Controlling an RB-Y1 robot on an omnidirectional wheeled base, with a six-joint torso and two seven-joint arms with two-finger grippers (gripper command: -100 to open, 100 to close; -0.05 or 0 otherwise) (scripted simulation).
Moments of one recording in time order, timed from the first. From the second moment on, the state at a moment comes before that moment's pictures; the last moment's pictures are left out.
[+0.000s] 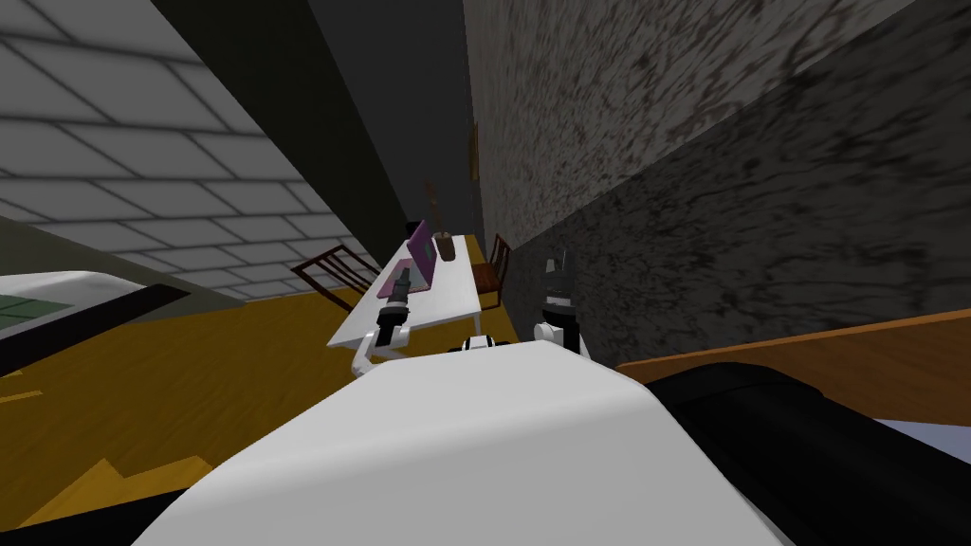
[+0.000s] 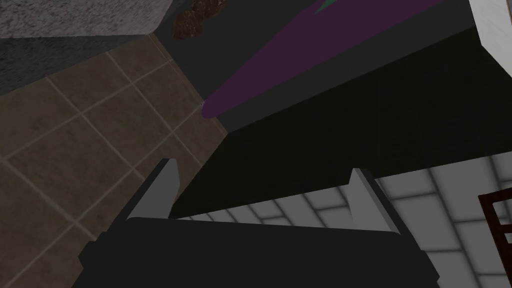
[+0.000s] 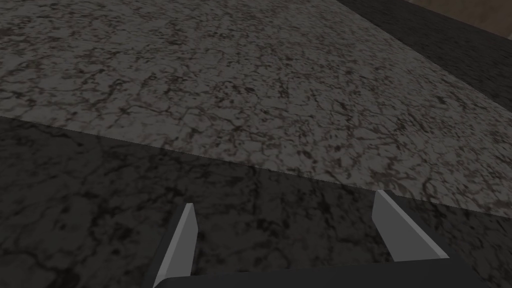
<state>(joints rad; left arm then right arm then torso) 0.17 0.15 0.16 -1.72 -0.25 -0.33 -0.19 0.48 0.02 -0.03 -2.21 -0.09 -0.52 0.11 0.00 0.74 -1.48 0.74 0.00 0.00</state>
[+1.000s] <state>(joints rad) 0.00 0.15 0.25 -1.43 -0.32 -0.20 -0.29 0.48 0.02 -0.03 -2.21 -0.09 -0.52 0.11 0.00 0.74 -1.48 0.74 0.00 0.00</state>
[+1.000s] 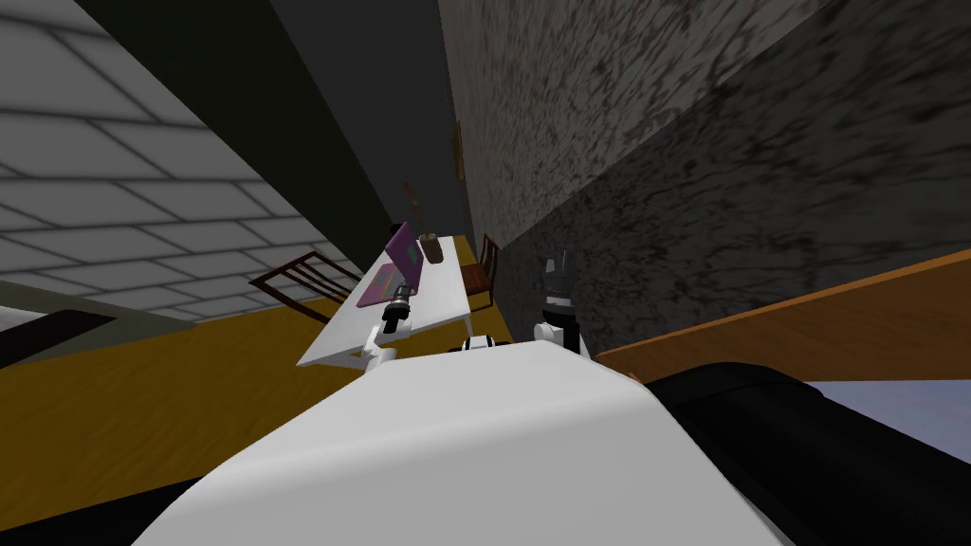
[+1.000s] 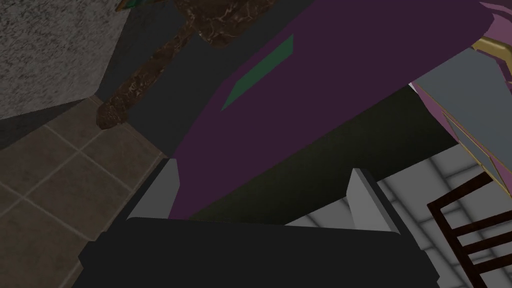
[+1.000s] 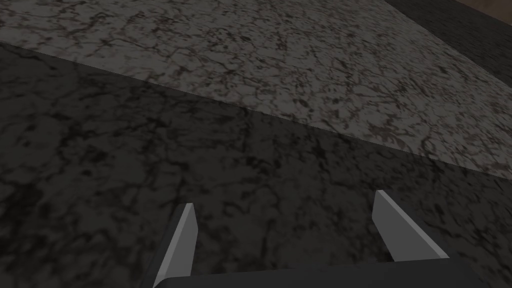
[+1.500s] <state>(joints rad) -0.06 0.18 0.28 -1.34 -0.34 -0.15 -0.32 0.48 0.02 -0.03 -2.21 -0.09 -0.52 0.11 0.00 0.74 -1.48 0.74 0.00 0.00</state>
